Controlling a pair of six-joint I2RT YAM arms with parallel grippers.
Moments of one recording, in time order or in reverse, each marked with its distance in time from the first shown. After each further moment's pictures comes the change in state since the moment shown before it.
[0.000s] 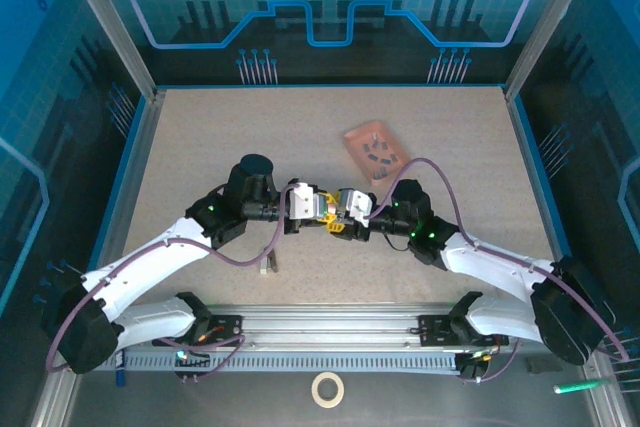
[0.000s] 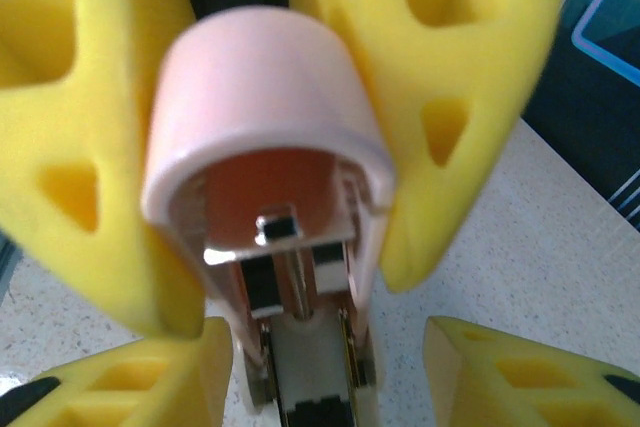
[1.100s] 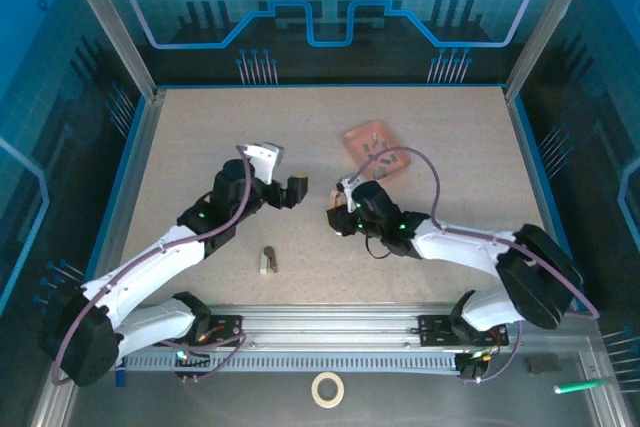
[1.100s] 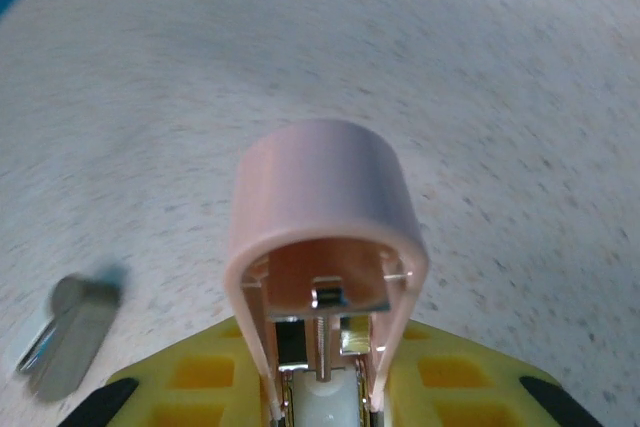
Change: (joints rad) left arm 0.136 -0.063 -0.143 0.117 -0.697 -0.865; right arm 0.119 0.255 0.171 -0.334 0.576 0.871
